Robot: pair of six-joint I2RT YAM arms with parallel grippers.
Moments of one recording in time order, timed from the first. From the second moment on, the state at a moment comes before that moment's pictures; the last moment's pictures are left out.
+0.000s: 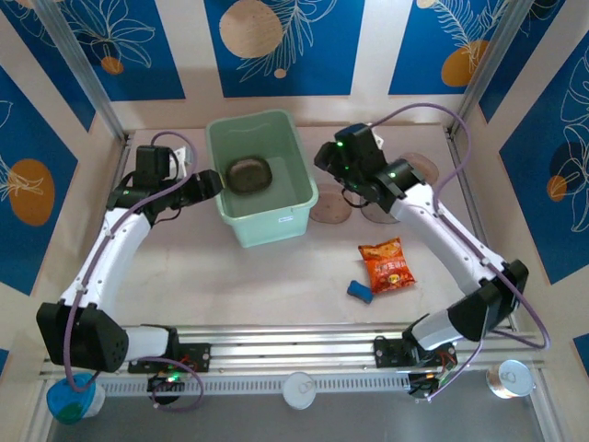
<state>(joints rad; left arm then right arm) -0.15 1.29 1.21 -0.69 0.32 -0.44 0.56 1.43 1.51 -0.80 0.25 0.93</state>
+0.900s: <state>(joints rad) -0.21 1.32 1.19 -0.69 0.24 -0.45 0.18 1.53 1.18 -0.84 -0.28 0.71</state>
